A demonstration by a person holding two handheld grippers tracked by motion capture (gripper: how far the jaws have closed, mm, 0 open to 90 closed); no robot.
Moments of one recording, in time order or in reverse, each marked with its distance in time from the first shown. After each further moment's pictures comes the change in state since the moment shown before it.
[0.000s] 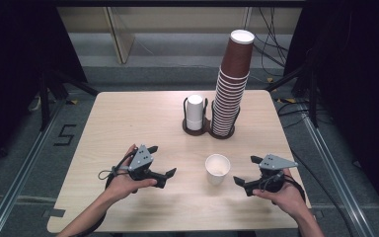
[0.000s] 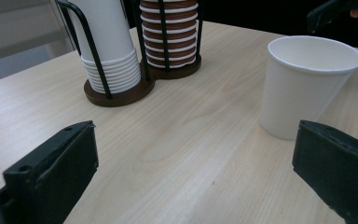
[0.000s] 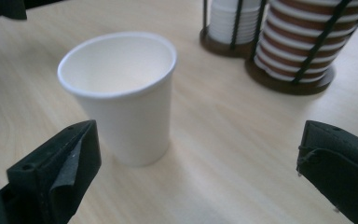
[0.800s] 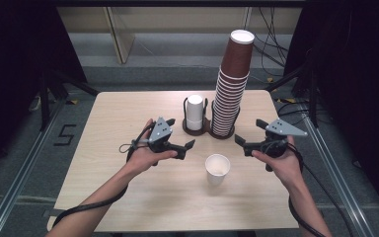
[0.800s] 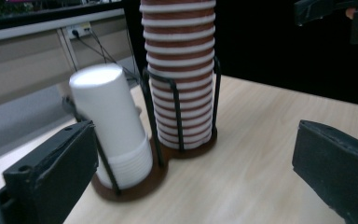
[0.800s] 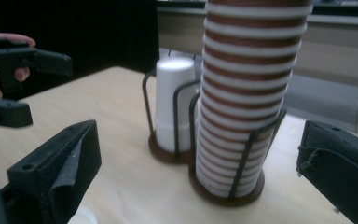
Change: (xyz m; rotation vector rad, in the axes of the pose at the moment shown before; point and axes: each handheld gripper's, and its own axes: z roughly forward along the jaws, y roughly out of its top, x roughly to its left) left arm 0.012 0.075 0.061 -0.118 0.021 0.033; right arm -0.034 0.086 0.007 -0.234 -0.135 0.059
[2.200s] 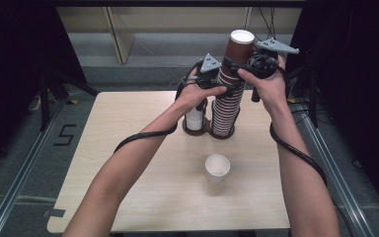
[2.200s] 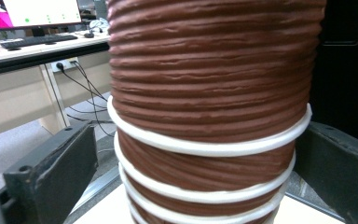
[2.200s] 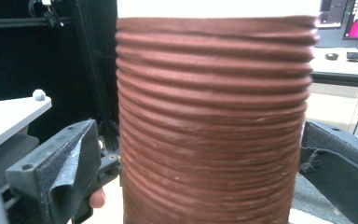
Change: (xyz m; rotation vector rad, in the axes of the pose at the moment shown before) left arm 0.023 0.135 0.146 -0.053 -0.045 -0.053; right arm -0.039 0.169 0.086 -0.111 -0.106 0.057
